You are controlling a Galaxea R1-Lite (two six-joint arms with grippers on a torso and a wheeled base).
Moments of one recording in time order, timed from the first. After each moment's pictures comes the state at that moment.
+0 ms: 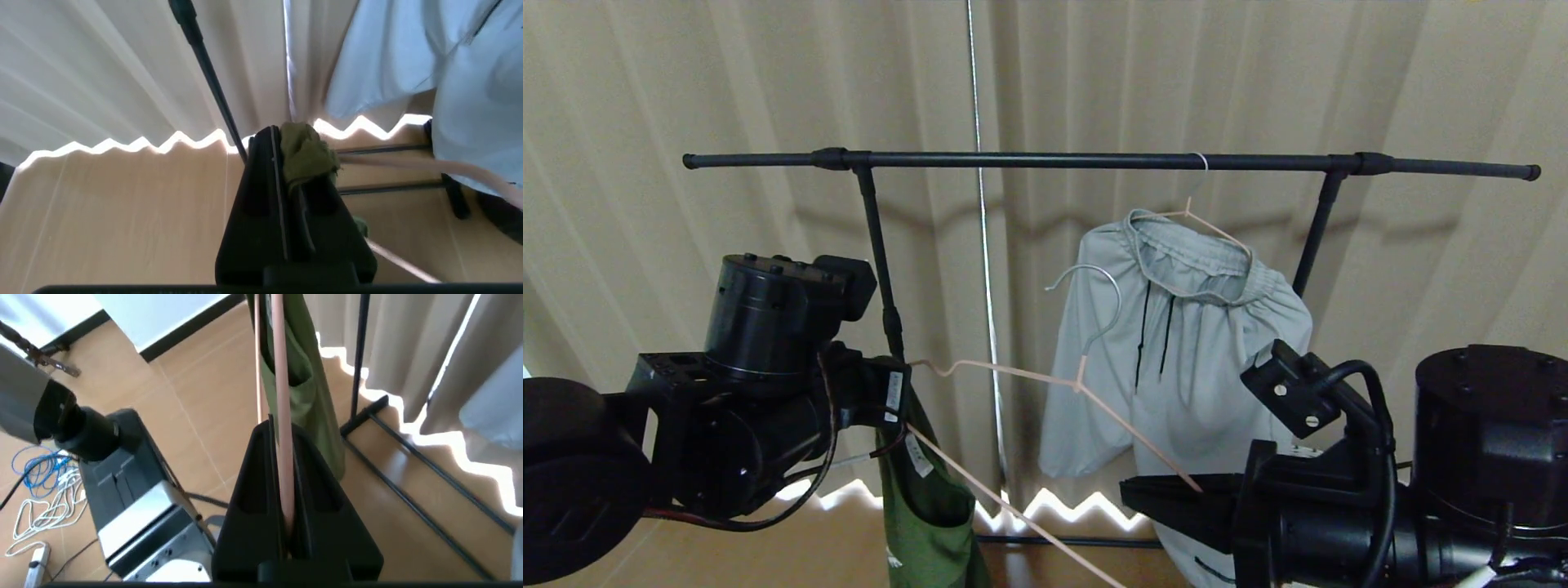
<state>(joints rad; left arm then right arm) -0.57 1.58 -0.80 -0.23 0.49 -0.10 0.83 1.51 -0.55 -0.57 0.21 0.31</state>
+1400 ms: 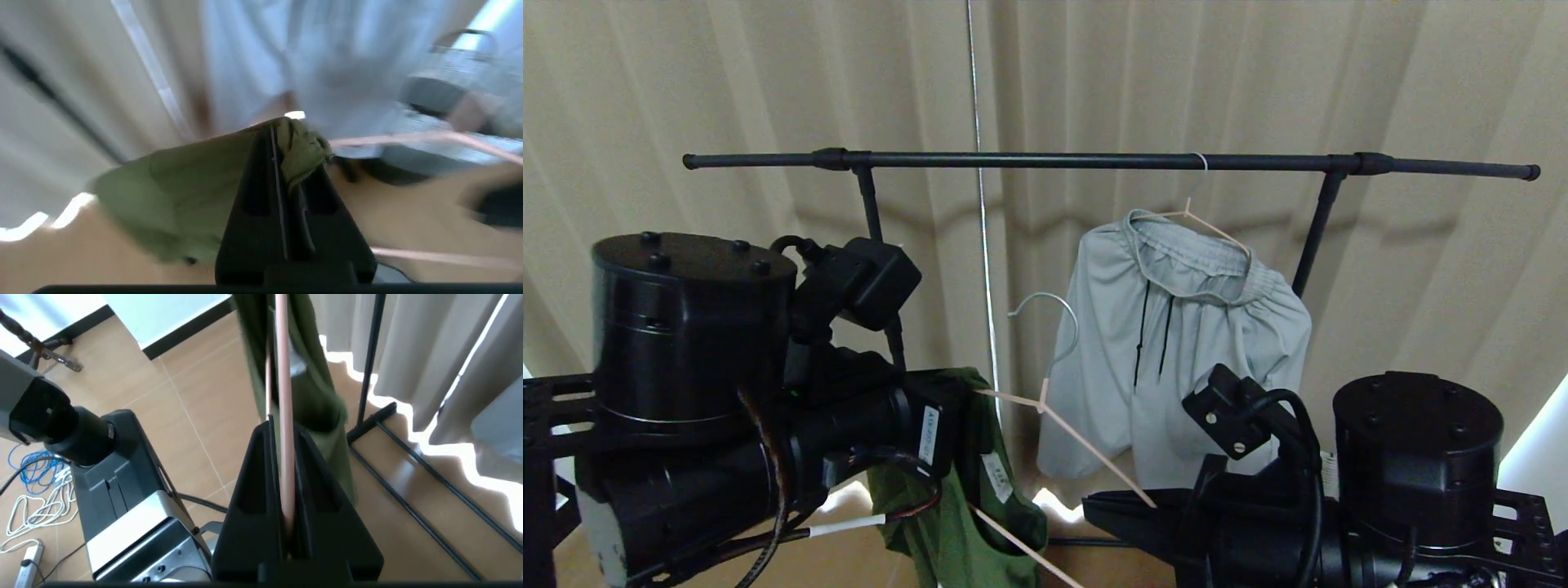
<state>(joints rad) -0.77 1.44 -0.80 -0.23 0.20 -0.09 0.87 1.62 -0.55 -0.68 0.20 0.31</state>
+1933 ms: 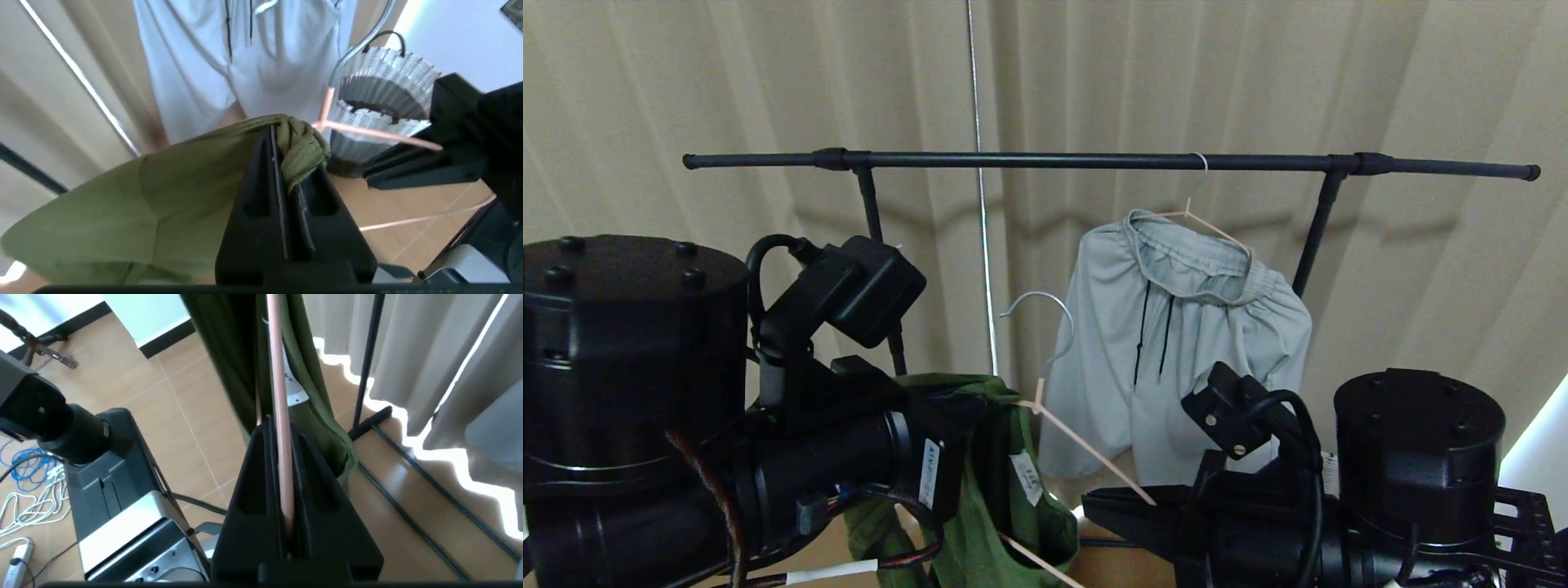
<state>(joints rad) -0.84 1.39 -0.77 -0.27 0.13 -0.08 0.87 1.62 -0.55 -0.68 0.20 0.27</state>
